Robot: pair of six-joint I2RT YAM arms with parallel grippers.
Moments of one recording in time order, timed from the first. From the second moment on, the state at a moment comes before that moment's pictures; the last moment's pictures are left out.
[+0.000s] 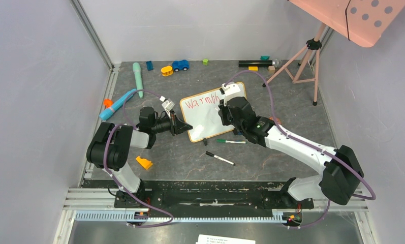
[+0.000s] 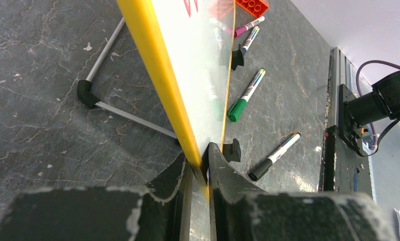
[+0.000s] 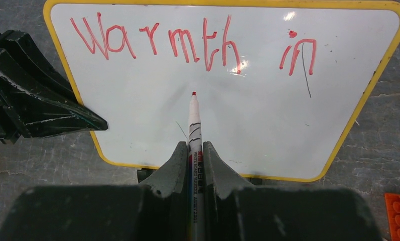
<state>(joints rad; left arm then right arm) -0.17 1.70 0.50 0.88 0.97 -0.27 0.79 1.36 0.99 -0.11 0.31 0.23</state>
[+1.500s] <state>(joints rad) -0.17 1.70 0.50 0.88 0.97 -0.27 0.83 1.38 1.00 -0.04 0.22 0.13</state>
